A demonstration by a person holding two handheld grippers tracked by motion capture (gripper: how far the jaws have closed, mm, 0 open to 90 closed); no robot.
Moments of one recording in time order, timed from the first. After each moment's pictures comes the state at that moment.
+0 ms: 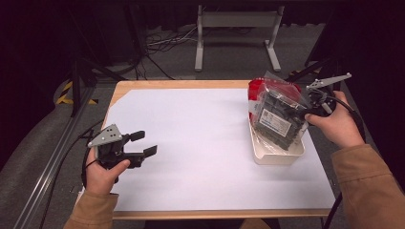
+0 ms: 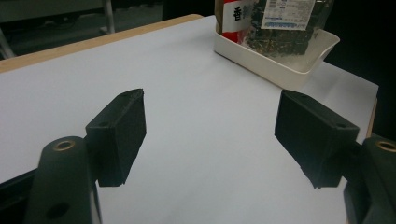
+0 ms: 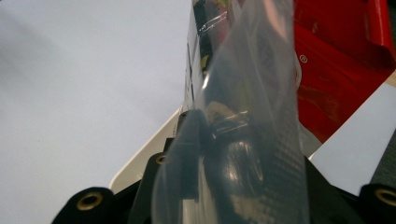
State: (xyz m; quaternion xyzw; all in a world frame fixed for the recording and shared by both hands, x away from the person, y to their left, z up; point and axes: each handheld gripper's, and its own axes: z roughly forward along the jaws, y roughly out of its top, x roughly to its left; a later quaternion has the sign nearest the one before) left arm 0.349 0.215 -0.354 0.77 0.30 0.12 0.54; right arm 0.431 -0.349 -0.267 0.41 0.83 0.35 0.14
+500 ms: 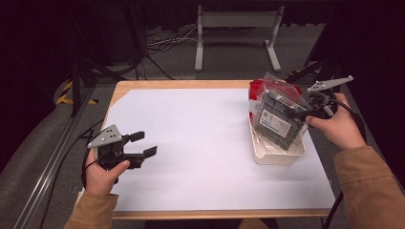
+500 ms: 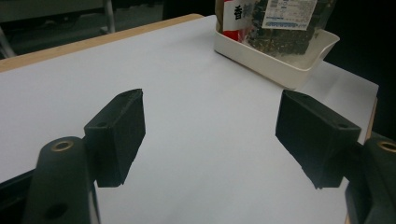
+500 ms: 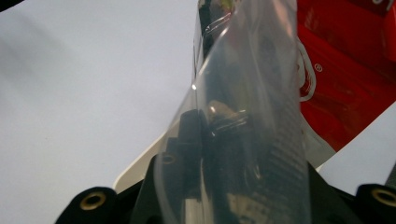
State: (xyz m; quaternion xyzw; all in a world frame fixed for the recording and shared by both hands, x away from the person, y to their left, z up) left arm 0.348 0.216 -0.354 0.77 0.31 0.12 0.54; right arm 0.425 -0.352 -0.271 0.39 0.83 0.37 0.15
